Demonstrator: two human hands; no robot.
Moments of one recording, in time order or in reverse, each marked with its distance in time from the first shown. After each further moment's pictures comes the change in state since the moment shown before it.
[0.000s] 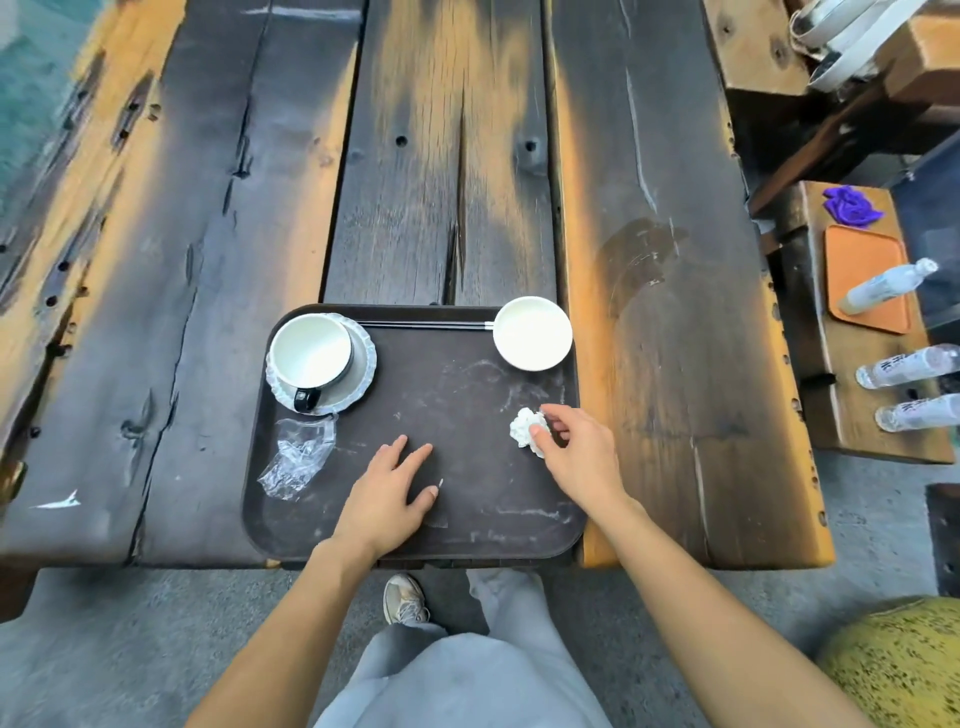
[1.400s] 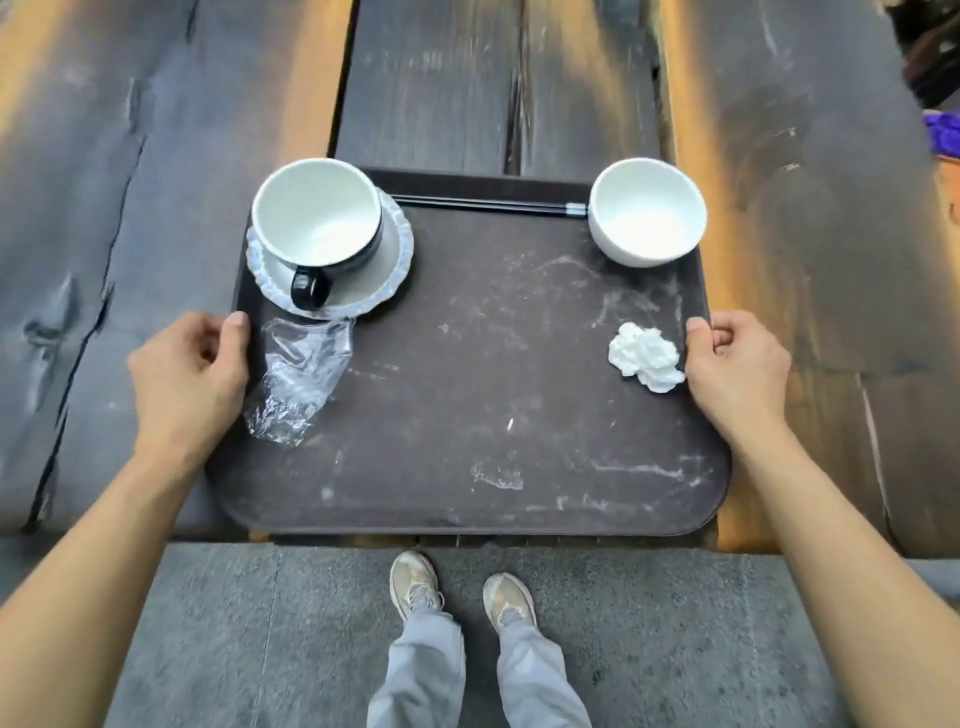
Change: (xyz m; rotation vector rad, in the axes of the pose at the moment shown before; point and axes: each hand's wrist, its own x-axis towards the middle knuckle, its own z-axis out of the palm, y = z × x) left_hand 0.047 -0.200 -0.039 -0.199 0.845 -0.174; right_hand 0.038 0.056 0.040 -0.108 0.425 0.083
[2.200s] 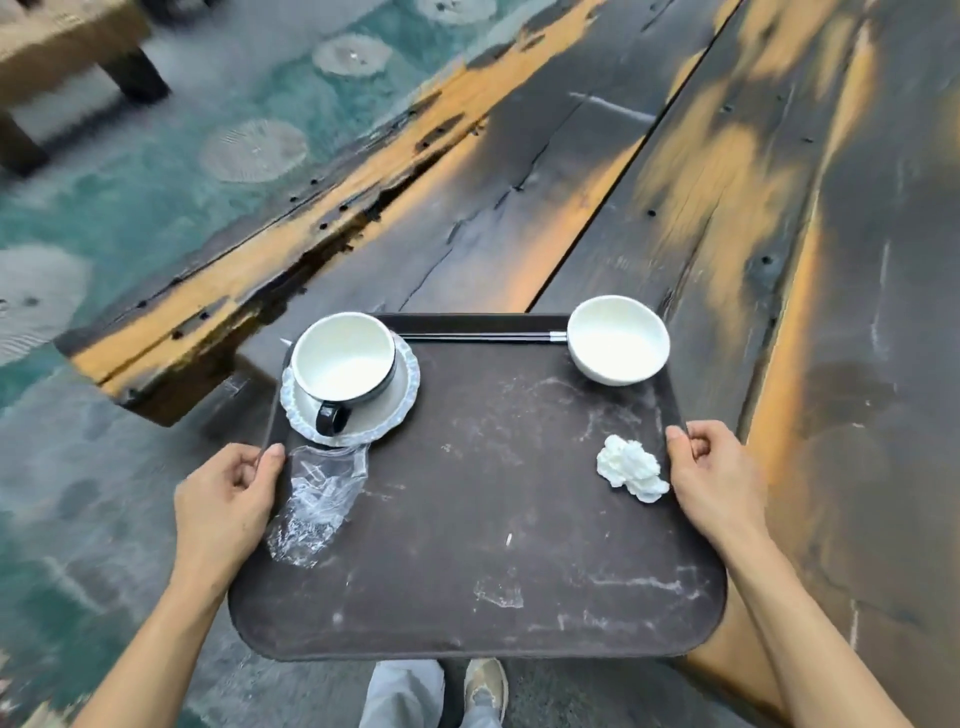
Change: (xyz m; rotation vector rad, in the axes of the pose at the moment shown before) left_hand -0.213 0.002 -0.197 -0.172 0.330 -0.486; right_hand -0.050 -0.139 -0.083 0.041 -0.347 -0.377
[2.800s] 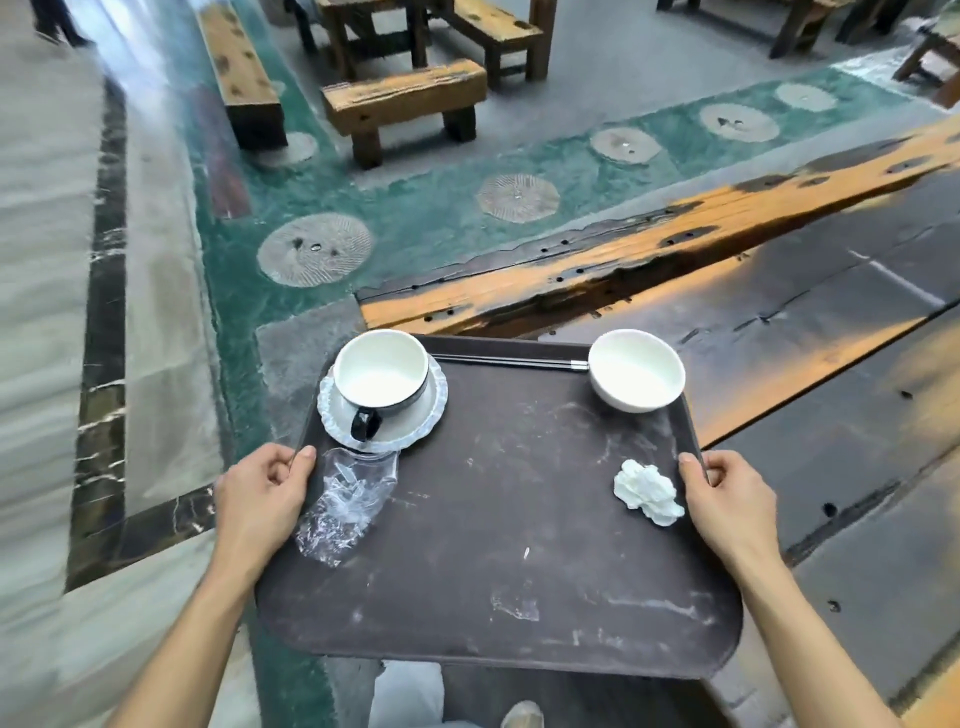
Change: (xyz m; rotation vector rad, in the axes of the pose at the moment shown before) left_hand -0.086 -0.066 -0.237 0.046 0.411 -0.321; right_hand -0.075 -0.218 0.054 0.055 -0.339 -0.330
